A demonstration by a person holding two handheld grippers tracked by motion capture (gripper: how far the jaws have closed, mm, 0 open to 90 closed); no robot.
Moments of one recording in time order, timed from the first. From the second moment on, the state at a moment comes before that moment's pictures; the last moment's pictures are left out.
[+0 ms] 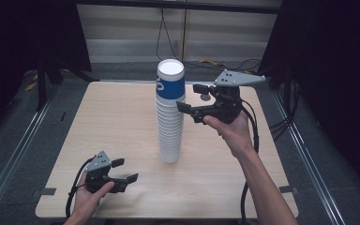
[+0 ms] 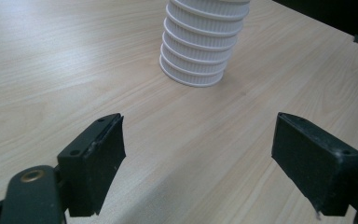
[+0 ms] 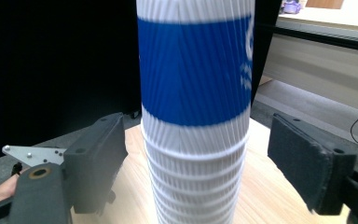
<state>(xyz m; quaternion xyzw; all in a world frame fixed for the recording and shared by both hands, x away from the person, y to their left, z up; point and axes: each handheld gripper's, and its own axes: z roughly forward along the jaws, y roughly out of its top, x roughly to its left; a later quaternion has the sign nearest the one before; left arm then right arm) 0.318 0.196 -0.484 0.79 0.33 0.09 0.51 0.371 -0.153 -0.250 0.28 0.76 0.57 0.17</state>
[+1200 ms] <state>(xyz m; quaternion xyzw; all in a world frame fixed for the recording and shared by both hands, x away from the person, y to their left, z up) 0.316 0.196 -0.482 0.79 0.33 0.08 0.52 0.413 -0.111 -0.215 0.26 0.79 0.54 0.15</state>
